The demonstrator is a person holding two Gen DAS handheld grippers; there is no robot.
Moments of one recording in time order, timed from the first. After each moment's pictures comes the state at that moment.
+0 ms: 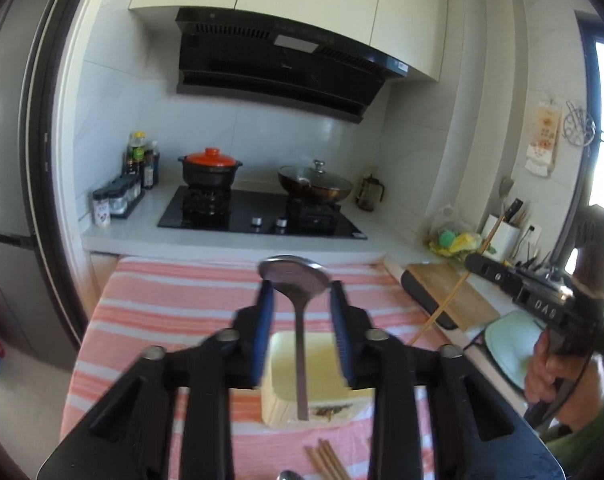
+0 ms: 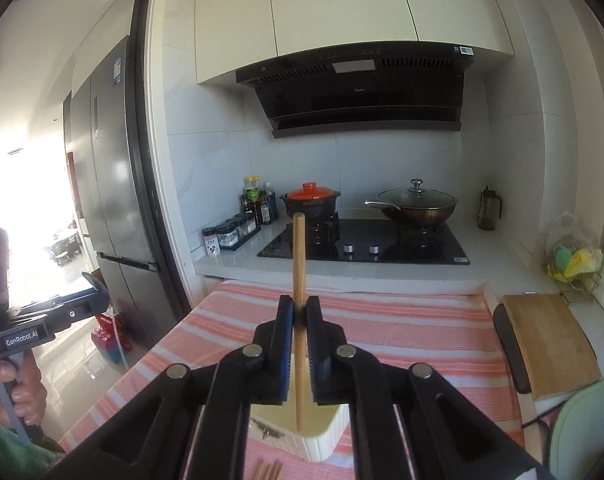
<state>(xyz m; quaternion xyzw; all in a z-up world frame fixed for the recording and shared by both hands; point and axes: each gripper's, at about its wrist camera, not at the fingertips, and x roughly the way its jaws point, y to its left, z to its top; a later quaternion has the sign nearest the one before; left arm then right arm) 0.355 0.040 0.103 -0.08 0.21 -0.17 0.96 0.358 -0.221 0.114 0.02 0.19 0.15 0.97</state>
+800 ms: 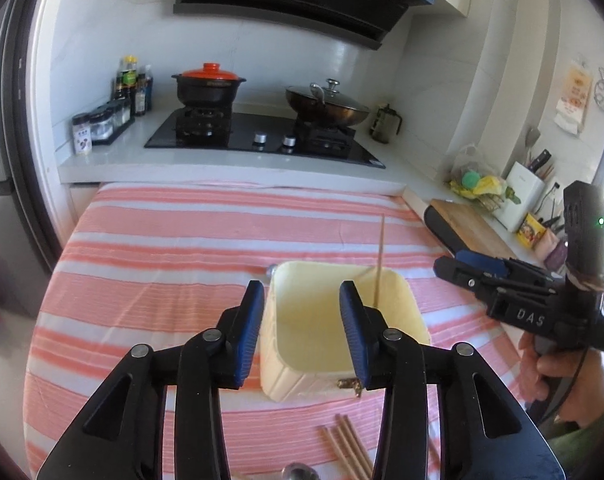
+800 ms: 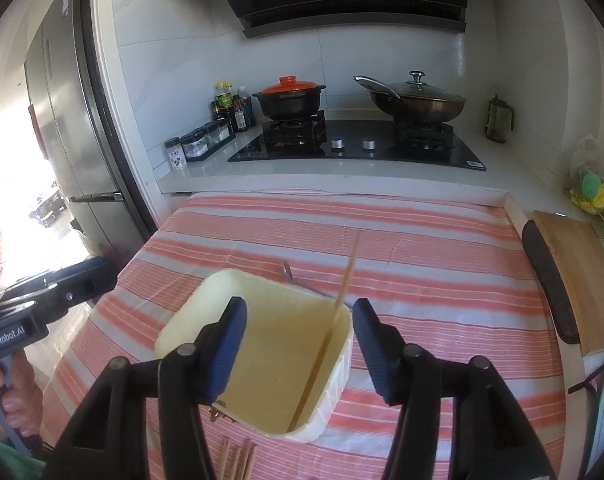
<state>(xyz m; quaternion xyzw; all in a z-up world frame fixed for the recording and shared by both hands) 0.403 0.020 0.006 -0.06 0.32 -0.17 0.93 0.439 -0.216 -0.001 0.02 0.34 0.13 0.93</state>
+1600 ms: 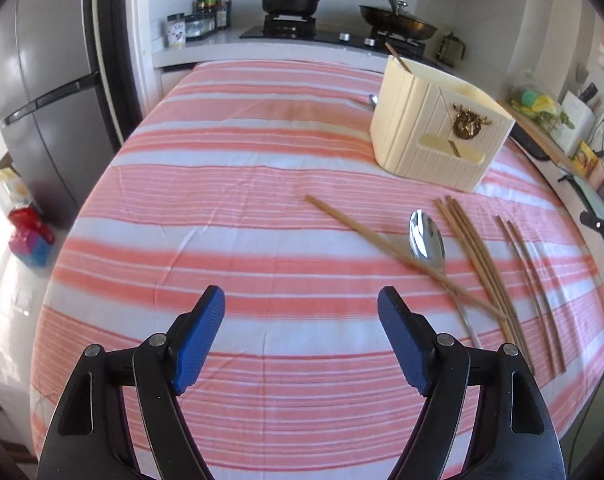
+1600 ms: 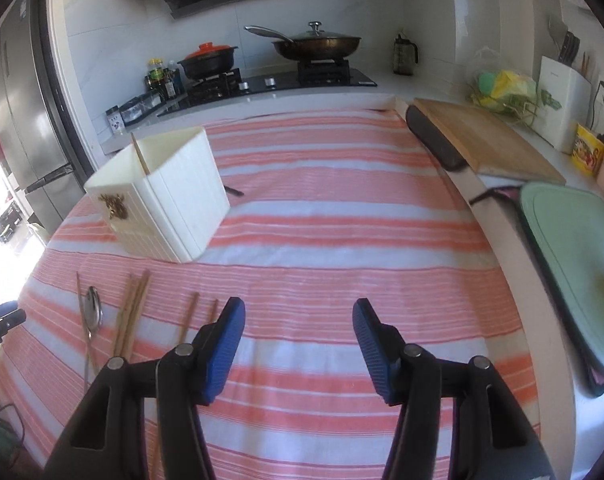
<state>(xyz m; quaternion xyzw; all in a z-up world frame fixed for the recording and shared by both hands) 0.249 0.094 -0.135 -0.04 0.43 -0.05 0.90 0.281 -0.349 -0.109 0.04 0.40 0.02 0.91</state>
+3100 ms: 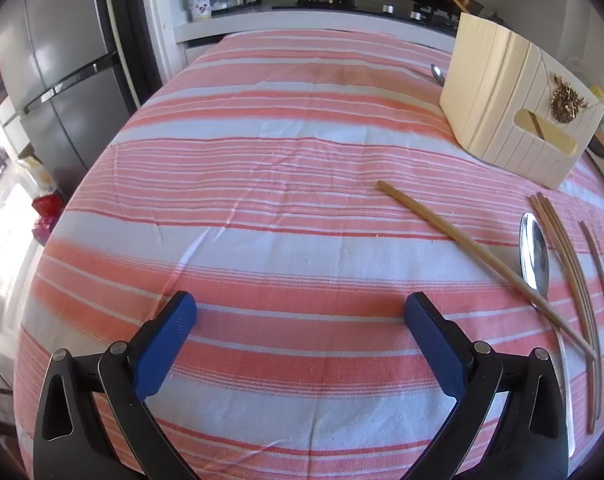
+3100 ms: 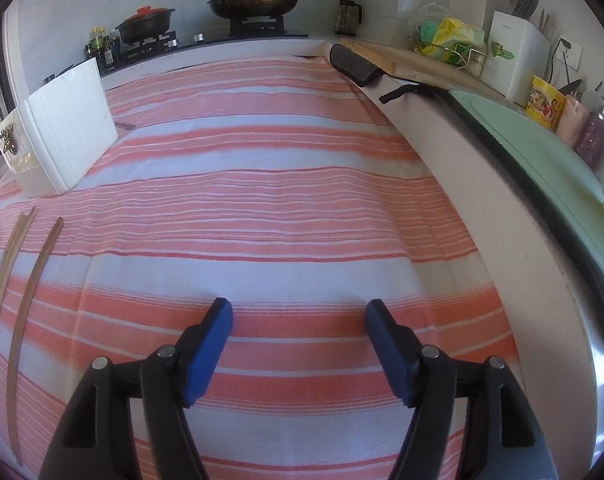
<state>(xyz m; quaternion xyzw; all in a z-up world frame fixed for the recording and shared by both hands) 0.307 0.115 -0.193 -0.01 0.45 0.01 0.89 0.270 -0.416 -0.186 0.00 0.44 -0.07 0.90</state>
